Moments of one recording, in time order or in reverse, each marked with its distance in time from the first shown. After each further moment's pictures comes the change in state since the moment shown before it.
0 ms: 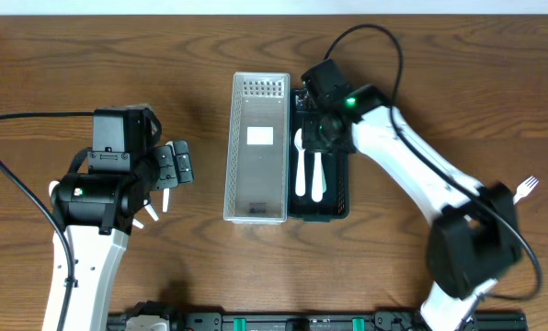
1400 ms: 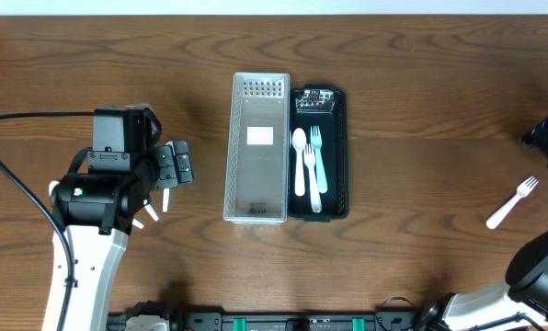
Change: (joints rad) left arm 0.000 0.000 0.001 0.000 0.000 0.003; right arm -1.113 -0.154 -0.051 -0.156 0.130 -0.197
